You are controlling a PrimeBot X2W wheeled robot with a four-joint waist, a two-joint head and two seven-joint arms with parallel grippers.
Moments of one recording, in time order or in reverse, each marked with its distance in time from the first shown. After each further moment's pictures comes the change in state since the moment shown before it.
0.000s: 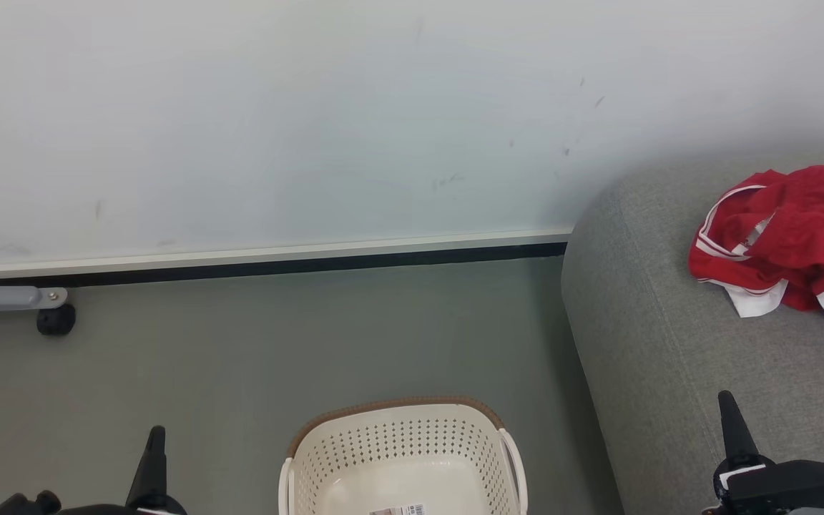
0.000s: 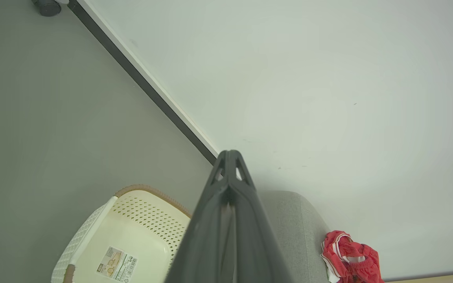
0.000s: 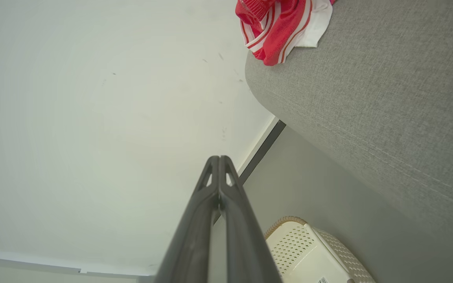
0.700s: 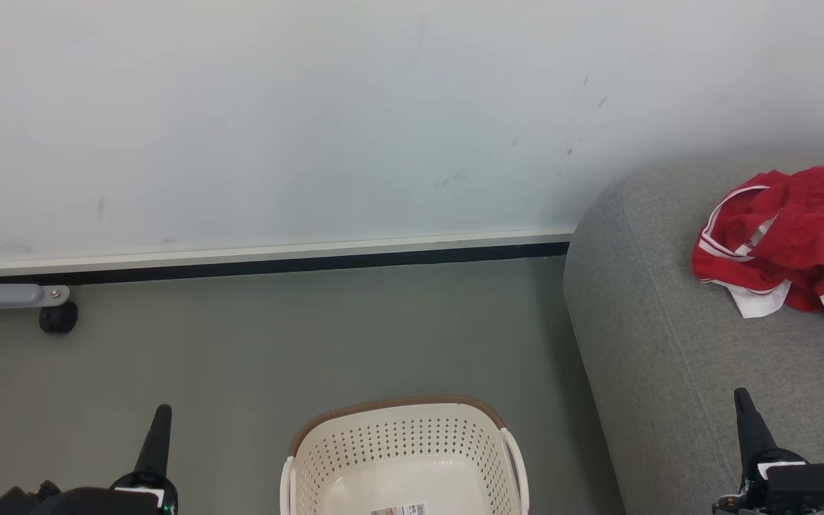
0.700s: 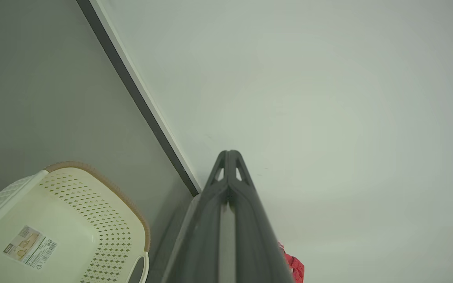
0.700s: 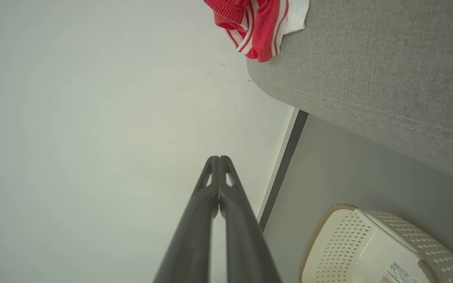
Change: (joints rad) left arm -0.053 -0.030 0.041 0.038 -0.263 -0.053 0.072; right arm -0.018 0.030 -0.091 0.024 0.274 0.048 0.072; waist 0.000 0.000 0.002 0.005
